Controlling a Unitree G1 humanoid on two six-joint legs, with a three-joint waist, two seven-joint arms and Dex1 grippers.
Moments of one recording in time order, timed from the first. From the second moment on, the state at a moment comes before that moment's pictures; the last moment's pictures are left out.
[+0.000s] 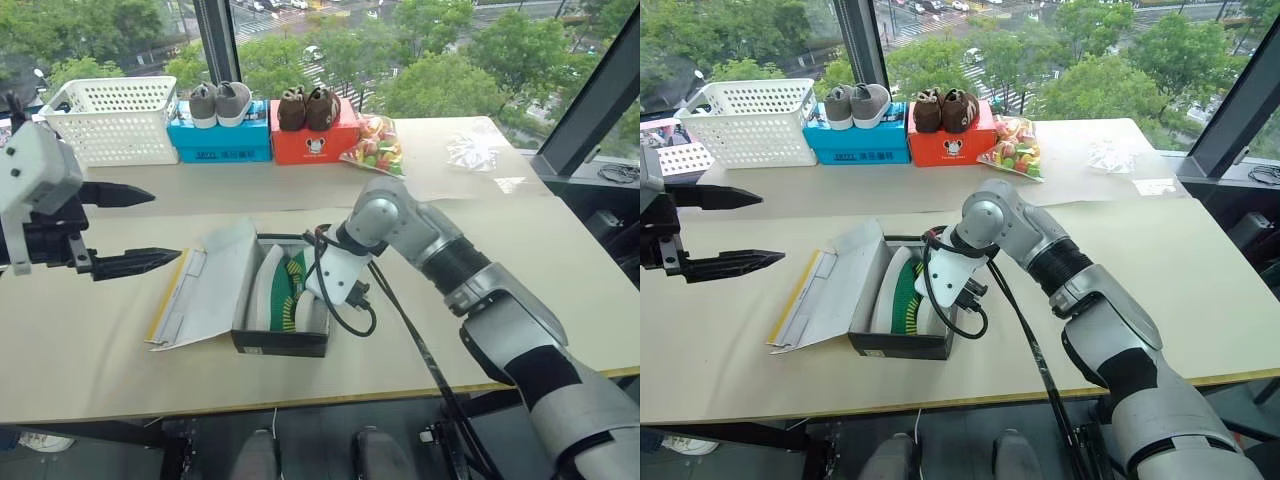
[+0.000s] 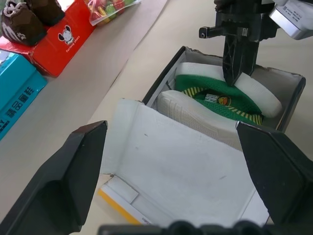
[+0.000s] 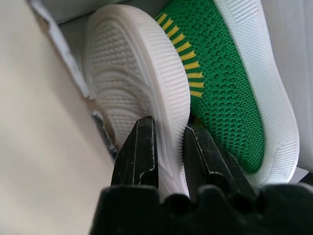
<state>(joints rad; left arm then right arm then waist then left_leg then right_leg) -0.30 1.29 0.53 -0.36 -0.68 0.78 -1.15 -1.24 -0.34 0.63 0.62 -0.27 -0.62 1.50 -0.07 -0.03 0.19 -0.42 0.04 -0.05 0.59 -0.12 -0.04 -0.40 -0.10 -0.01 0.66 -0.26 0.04</state>
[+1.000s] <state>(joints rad) -0.32 1.28 0.48 -0.31 -0.66 0.75 -1.15 -1.34 -0.24 0.53 0.83 -0.18 -0.58 1.46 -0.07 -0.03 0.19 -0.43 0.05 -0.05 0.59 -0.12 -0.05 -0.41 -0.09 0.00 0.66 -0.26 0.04</state>
